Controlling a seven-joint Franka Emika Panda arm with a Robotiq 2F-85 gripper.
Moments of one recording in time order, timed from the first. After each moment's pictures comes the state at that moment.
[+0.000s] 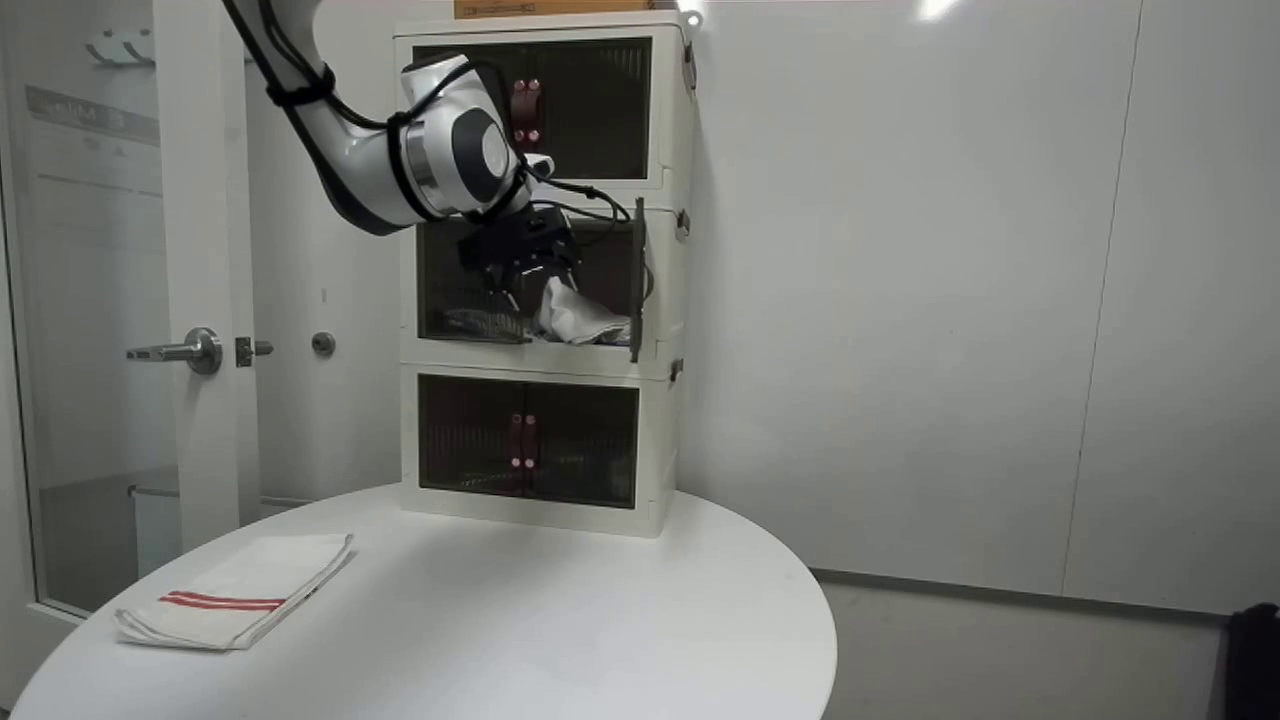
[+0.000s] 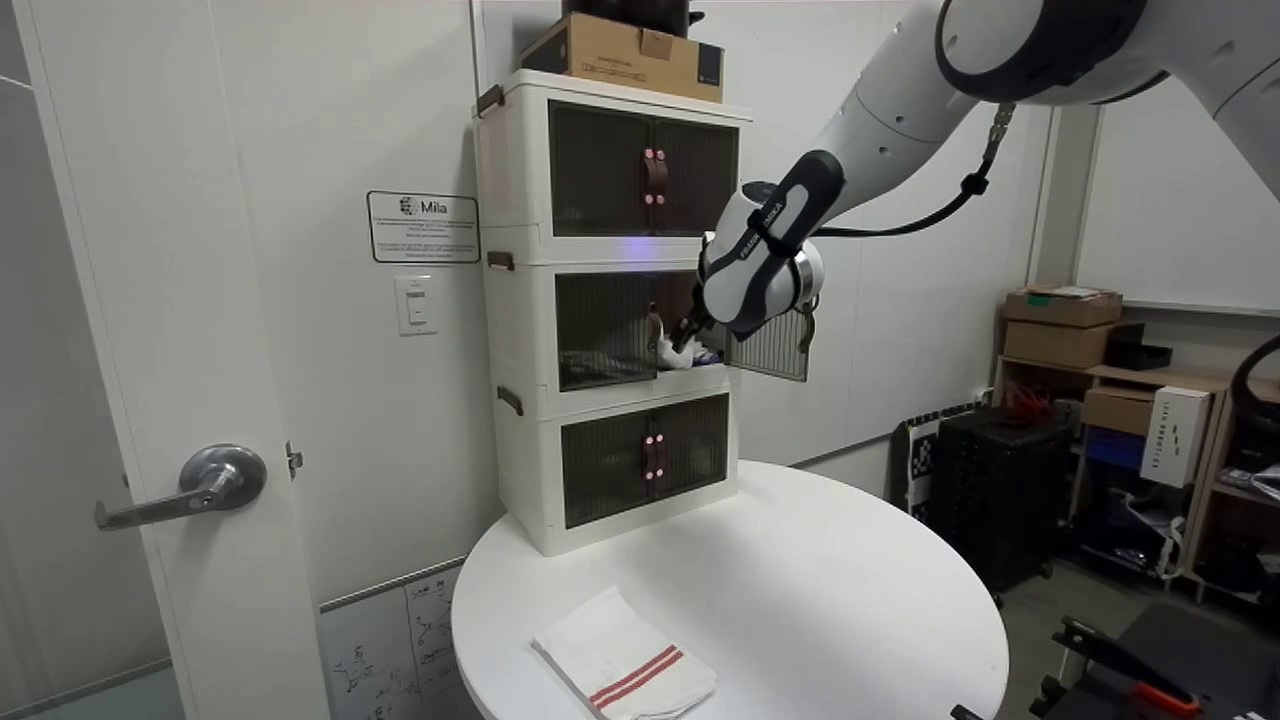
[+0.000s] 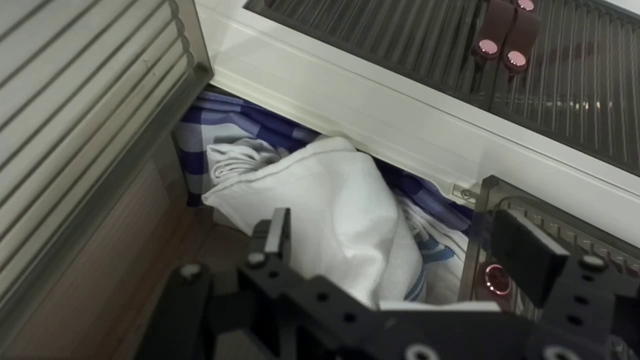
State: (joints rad) arm 0.03 0.60 -0.18 -1.72 -0.21 3.10 -0.20
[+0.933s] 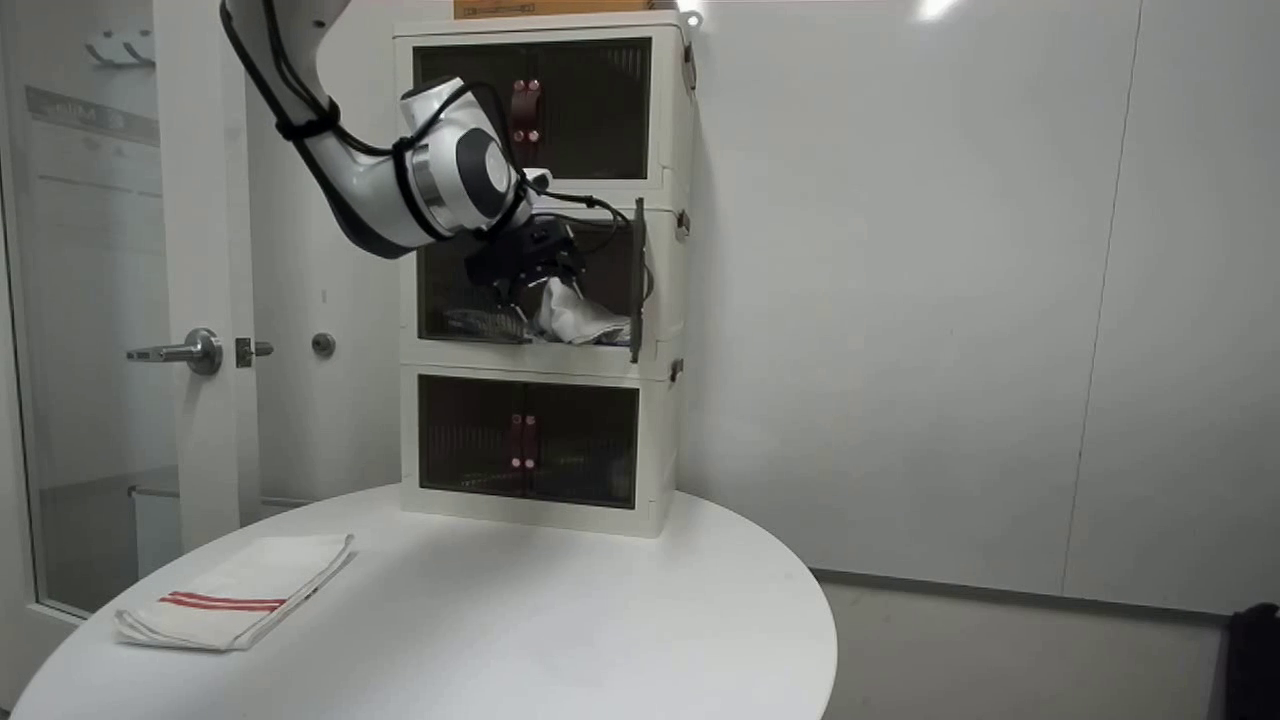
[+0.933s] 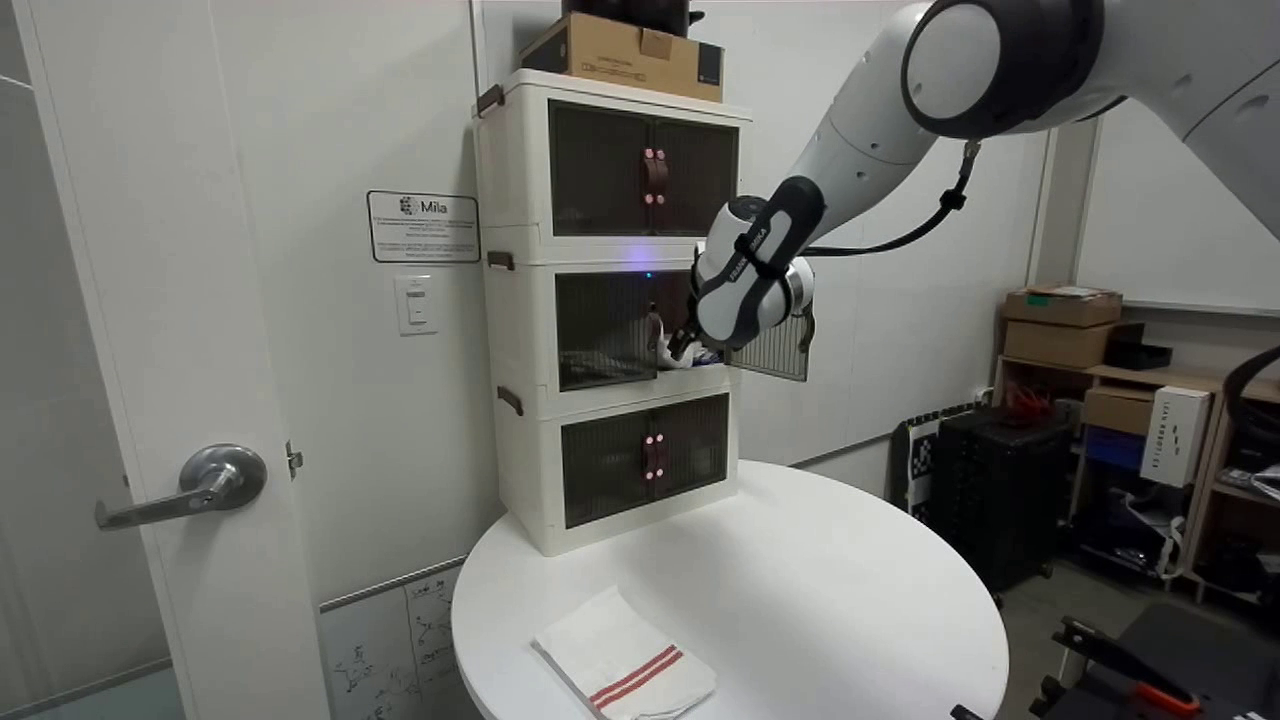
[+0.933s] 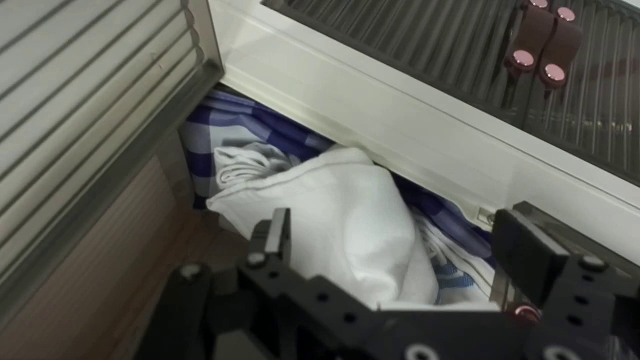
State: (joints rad) arm 0.13 0.68 -0.31 -1.65 -0.21 3.11 -0.17
